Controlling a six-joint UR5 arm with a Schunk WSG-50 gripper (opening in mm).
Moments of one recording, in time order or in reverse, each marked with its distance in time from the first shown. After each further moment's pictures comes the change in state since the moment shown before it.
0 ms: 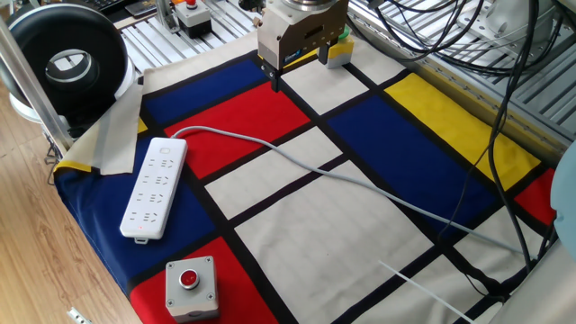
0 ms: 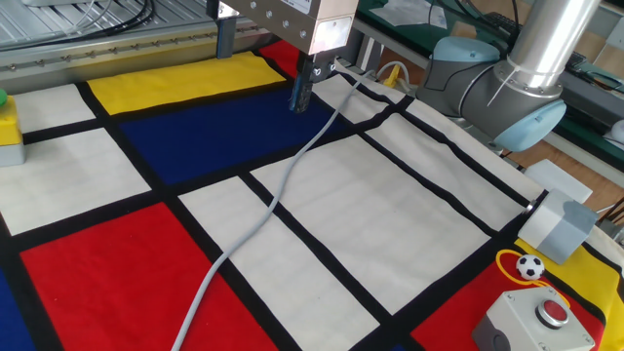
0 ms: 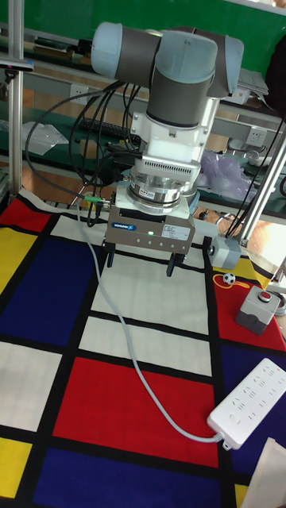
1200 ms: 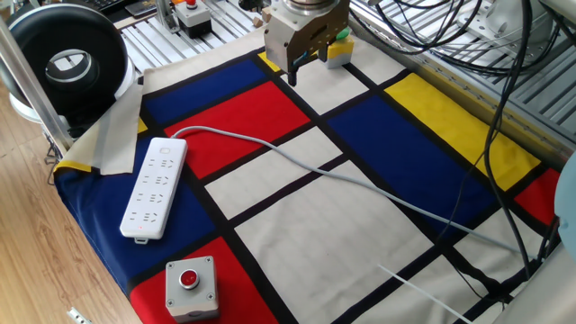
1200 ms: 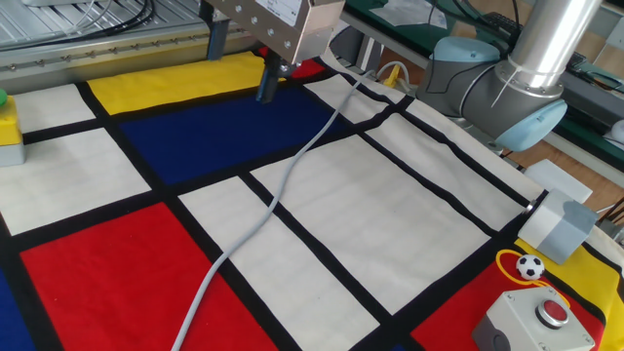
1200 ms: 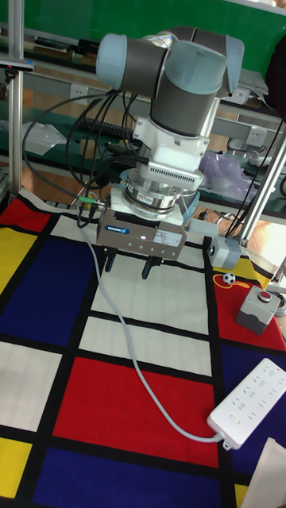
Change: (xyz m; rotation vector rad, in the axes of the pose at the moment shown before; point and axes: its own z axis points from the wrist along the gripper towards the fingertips) arm -0.007 -0.023 0.008 0.106 -0.017 -0.073
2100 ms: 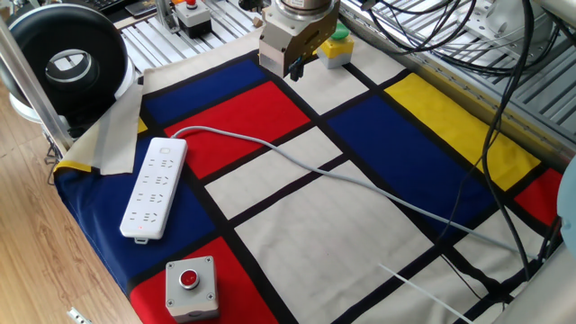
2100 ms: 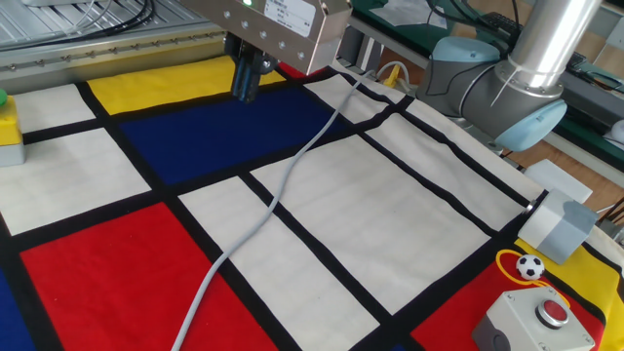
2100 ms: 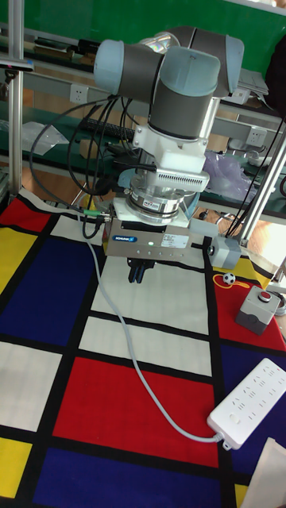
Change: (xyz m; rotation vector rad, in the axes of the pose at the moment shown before) arm -0.012 0.020 0.006 -0.062 -0.052 -0.133
